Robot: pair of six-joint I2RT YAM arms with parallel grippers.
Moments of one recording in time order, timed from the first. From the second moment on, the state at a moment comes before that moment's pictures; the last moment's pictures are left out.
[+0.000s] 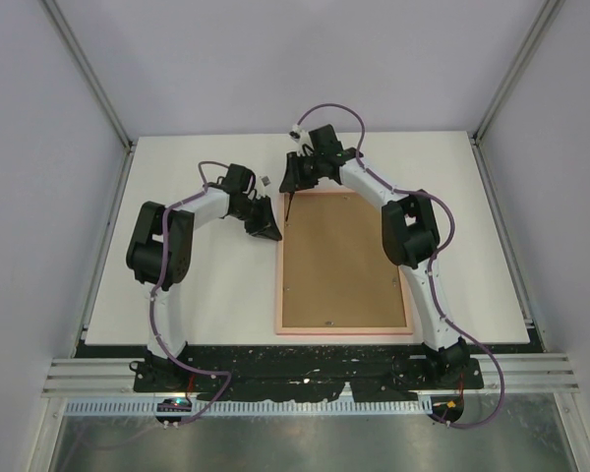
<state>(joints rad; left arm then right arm) -0.33 2.04 1.37 -0.45 0.56 -0.43 0.47 2.42 2.11 -0.45 -0.51 0.27</state>
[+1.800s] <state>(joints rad) -0.33 2.05 1.39 -0.49 0.55 -0.43 0.56 2.27 1.93 -0.42 -0.44 0.04</state>
